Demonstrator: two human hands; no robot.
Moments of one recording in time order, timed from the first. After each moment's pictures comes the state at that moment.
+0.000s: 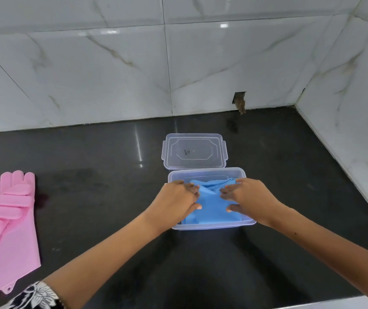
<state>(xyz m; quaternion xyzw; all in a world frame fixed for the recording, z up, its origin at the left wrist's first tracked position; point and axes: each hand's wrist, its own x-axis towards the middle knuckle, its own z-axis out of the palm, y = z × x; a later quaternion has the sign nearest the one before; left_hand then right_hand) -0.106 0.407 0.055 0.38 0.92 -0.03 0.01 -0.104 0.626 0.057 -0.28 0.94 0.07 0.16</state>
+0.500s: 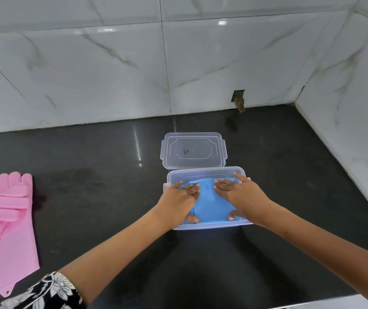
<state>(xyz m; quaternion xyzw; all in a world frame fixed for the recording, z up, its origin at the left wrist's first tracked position) -0.119 0.414 0.025 0.38 0.91 -0.08 0.15 -0.113 0.619 0.036 -0.29 0.93 0.16 0.18</state>
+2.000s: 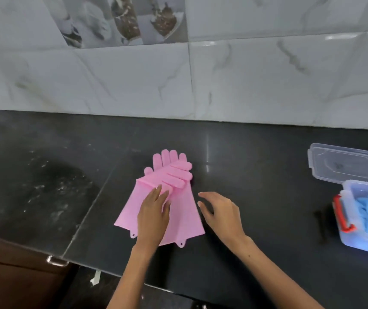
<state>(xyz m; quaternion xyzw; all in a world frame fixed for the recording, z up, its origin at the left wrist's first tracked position) 0.016 0.017 0.002 -0.17 0.95 0.22 -0.12 -0.036 0.198 0.004 -0.21 0.91 -0.34 -0.02</state>
